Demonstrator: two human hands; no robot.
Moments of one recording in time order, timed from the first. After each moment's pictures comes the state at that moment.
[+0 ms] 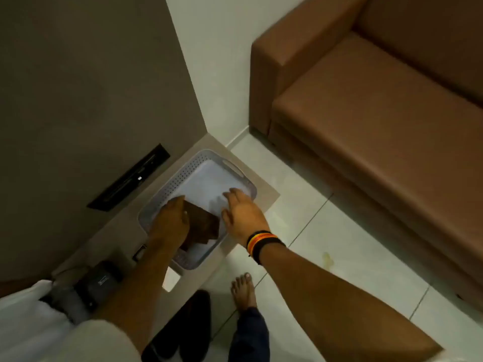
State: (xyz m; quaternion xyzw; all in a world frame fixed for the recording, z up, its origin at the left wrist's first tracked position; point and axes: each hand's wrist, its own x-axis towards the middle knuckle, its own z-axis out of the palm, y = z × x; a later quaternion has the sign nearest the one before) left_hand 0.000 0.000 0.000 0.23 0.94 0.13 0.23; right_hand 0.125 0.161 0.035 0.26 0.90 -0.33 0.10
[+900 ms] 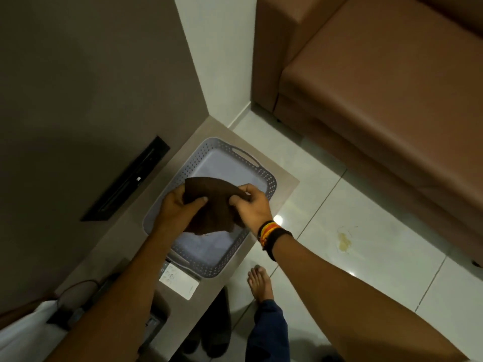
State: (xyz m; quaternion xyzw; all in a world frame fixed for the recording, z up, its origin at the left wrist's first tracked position) left_hand -0.065 0.014 -0.022 0.08 0.84 0.34 0.41; right_hand 0.073 0.143 -0.043 0.52 0.55 -0.65 -0.02
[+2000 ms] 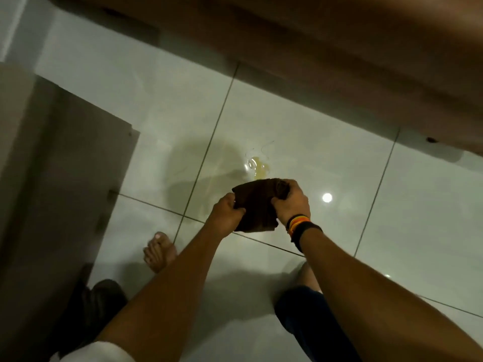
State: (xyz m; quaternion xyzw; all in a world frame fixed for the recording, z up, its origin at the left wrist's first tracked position) left_hand 0.405 0.198 -0.361 0.17 0.74 0.12 0.63; right_hand 0.562 0.271 -0.361 0.74 0.48 -0.48 0.04
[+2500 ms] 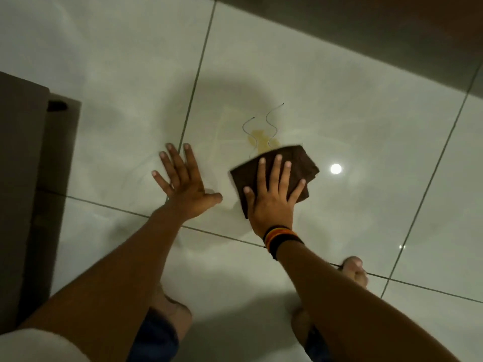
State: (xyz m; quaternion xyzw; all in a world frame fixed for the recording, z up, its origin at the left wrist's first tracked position) left_hand 0.351 0.189 -0.554 0.42 0.82 -0.13 0.37; right_hand 0.540 0.215 -0.533 0.62 0.73 -0.26 0.17
